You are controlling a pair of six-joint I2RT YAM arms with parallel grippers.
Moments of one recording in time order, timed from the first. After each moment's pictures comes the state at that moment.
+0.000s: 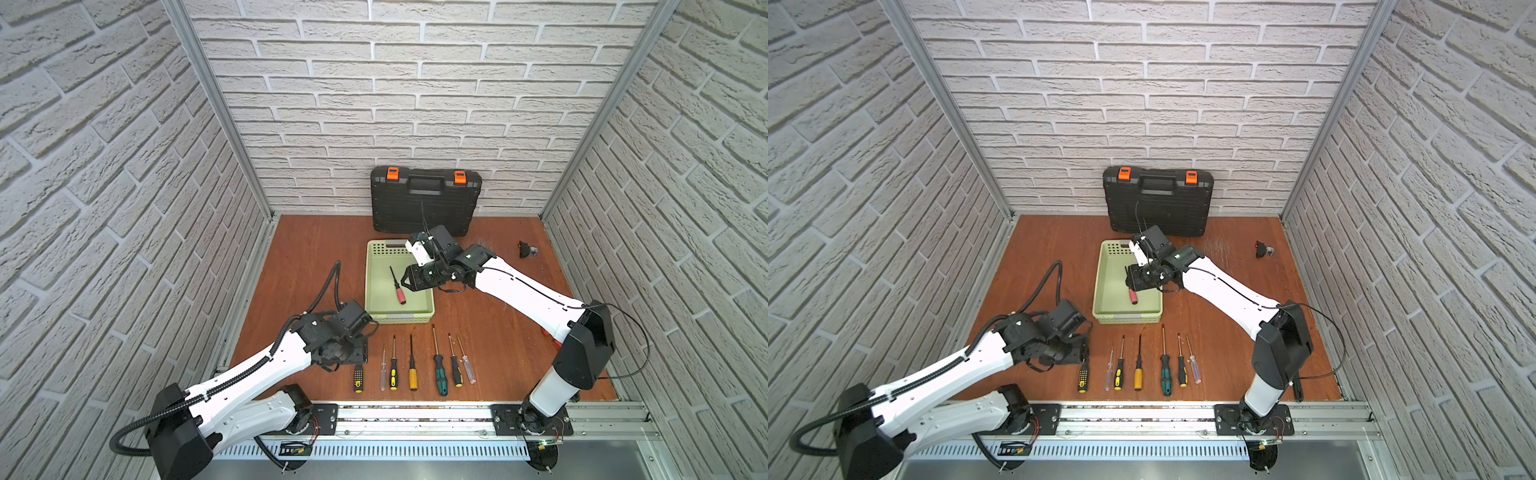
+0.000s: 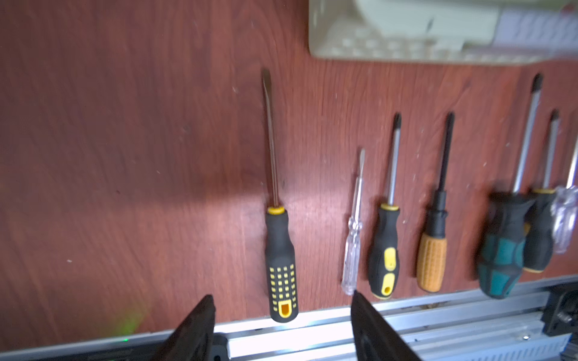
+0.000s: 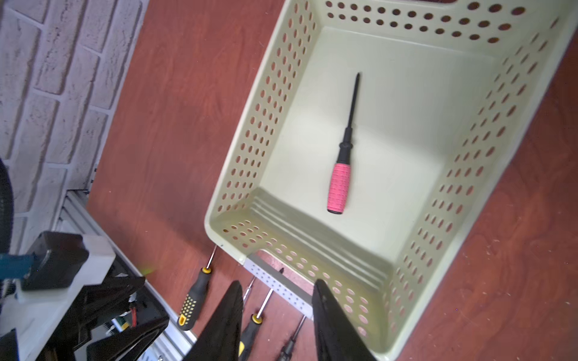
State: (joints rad) left arm -0.89 1.02 0.75 -1.05 -0.03 -0.88; right arm 0.66 1.66 1.47 -0.78 -0.17 0.43
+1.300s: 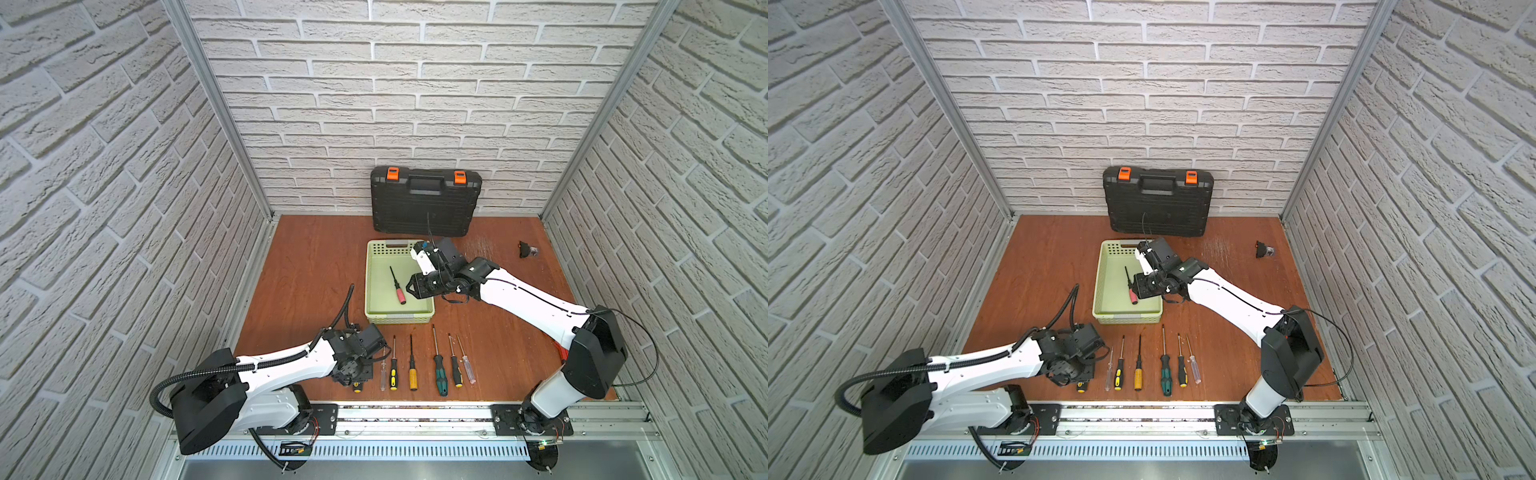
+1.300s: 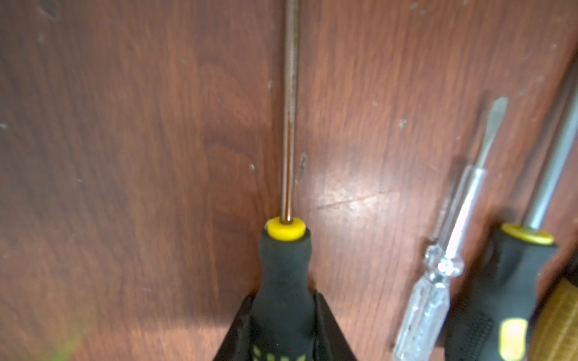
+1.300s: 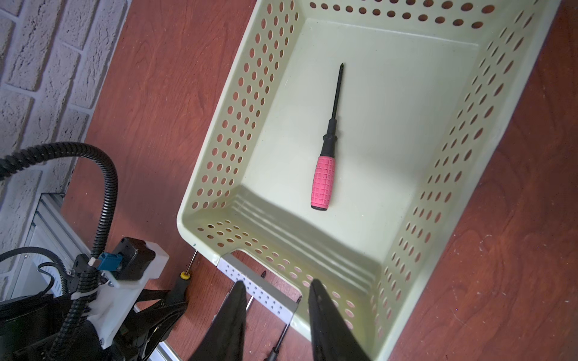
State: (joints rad) left arm -0.98 1.20 0.55 -0.77 -0.02 -1.02; right arm 0.66 1.62 1.33 -0.65 -0.16 0.43
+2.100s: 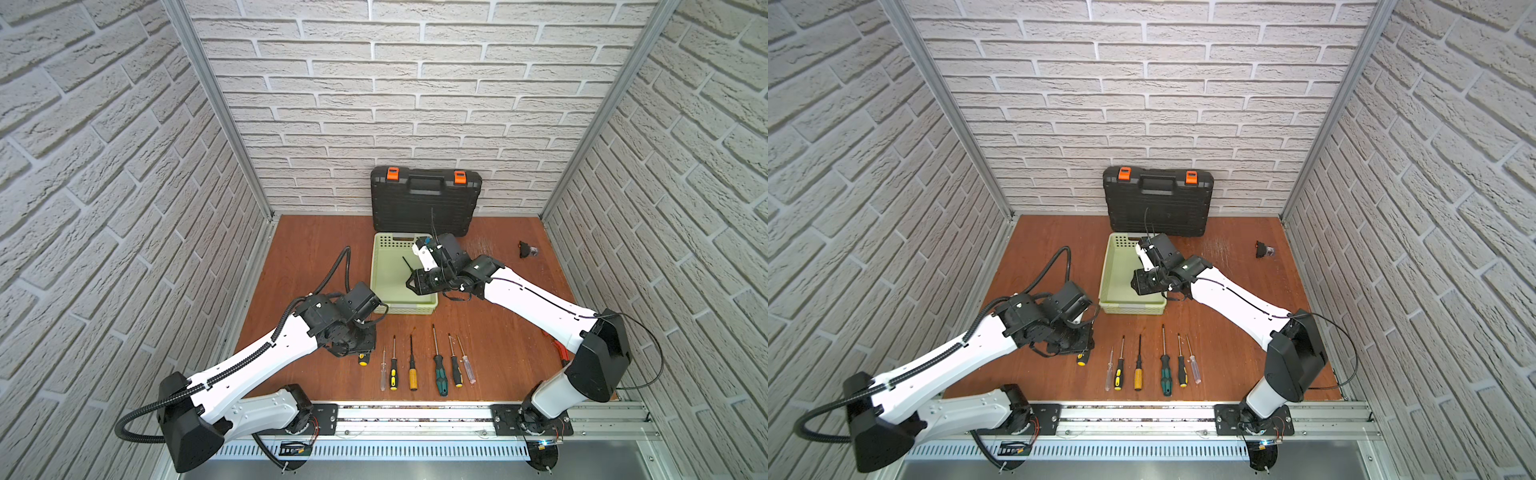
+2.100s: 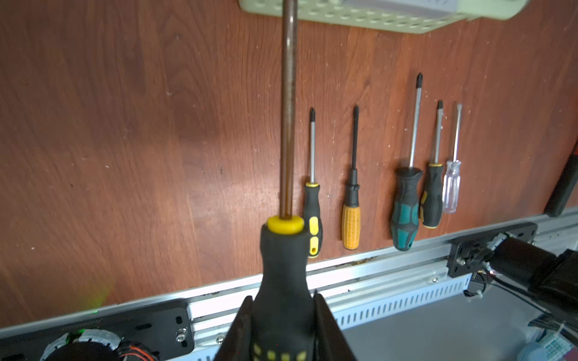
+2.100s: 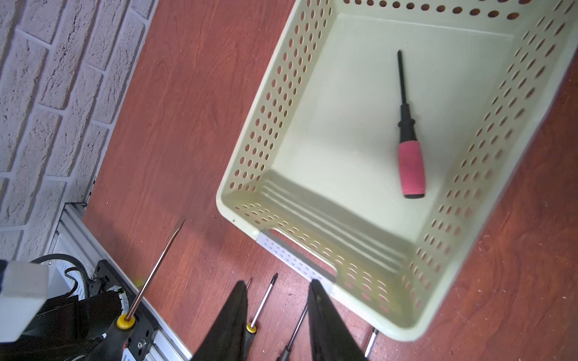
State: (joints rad) left arm -0.85 1.09 1.01 -1.18 0.10 -0.85; right arm 0.66 1.59 1.36 -0.66 -0.16 0.46
